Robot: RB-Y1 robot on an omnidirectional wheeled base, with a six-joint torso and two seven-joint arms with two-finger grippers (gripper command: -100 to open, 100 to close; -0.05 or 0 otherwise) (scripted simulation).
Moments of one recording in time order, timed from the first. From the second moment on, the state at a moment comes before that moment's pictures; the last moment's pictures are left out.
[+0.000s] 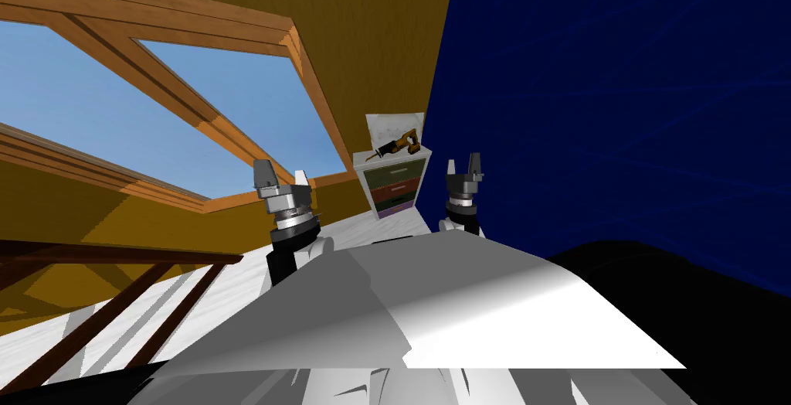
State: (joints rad) left arm 0.51 0.03 0.03 -2.37 0.05 -0.48 -0.15; right arm 0.54 0.02 0.01 -2.31 0.06 -0.65 -0.12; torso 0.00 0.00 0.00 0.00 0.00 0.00
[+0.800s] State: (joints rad) left arm 0.51 0.03 0.03 -2.37 0.05 -0.48 -0.15; right arm 0.54 0.02 0.01 -2.31 0.06 -0.65 -0.12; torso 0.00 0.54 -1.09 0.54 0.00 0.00
